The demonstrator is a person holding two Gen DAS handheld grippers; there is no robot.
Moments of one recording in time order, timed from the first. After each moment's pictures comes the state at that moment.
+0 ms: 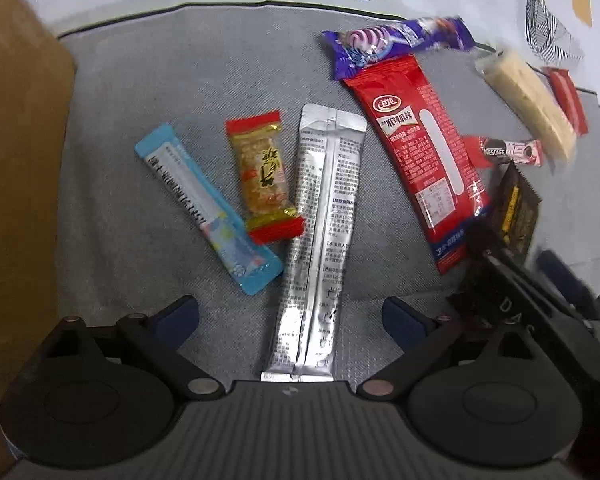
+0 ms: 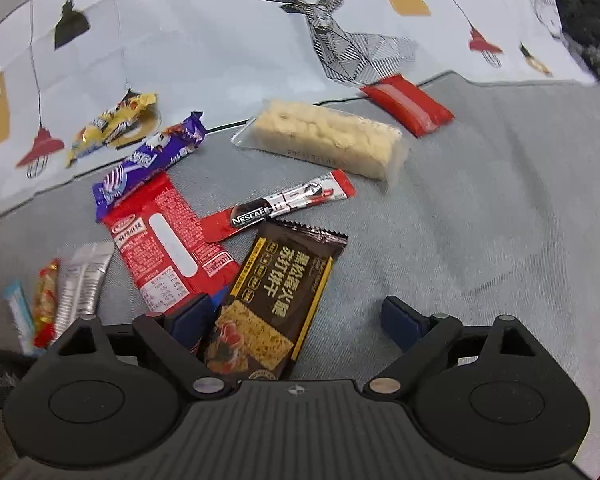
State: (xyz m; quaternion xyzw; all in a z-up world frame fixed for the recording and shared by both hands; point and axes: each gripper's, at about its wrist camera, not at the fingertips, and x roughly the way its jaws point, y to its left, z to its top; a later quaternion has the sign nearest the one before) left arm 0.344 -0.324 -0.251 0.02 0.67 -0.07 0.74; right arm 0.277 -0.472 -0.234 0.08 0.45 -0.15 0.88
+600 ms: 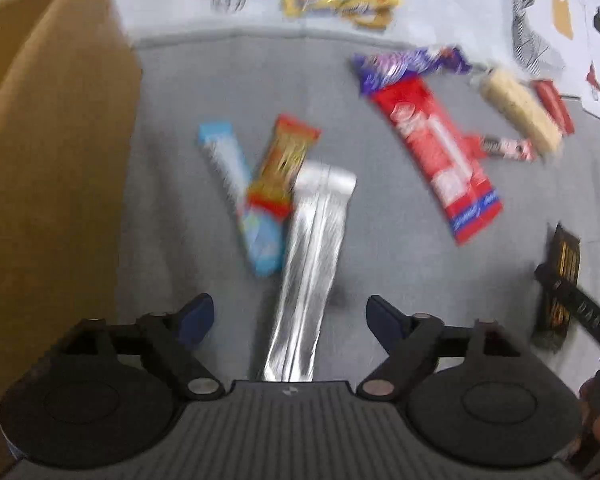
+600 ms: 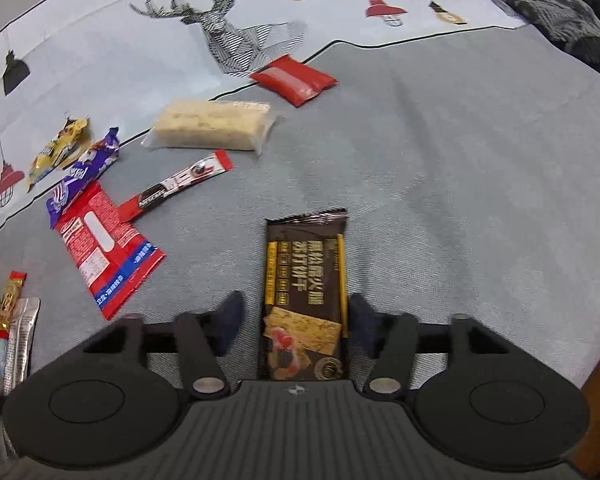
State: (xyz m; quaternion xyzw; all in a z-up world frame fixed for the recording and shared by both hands) left arm 0.308 -0.297 -0.221 0.02 0.62 -0.07 0.78; right arm 0.216 -0.526 -0.225 0.15 0.45 -0.21 0.85
